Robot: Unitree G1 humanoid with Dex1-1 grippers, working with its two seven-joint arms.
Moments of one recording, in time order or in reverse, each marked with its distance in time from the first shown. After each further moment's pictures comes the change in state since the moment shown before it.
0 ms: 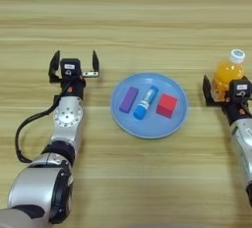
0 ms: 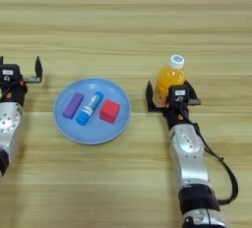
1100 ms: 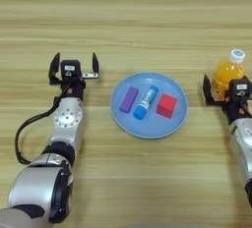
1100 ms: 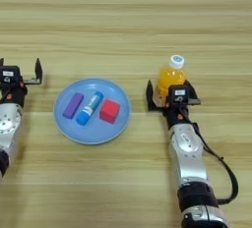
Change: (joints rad) left arm -0.003 0.001 0.003 0.022 0.002 0.005 0.009; right arm -0.020 -0.001 -0.002 0.049 -0.005 -0.044 -0.015
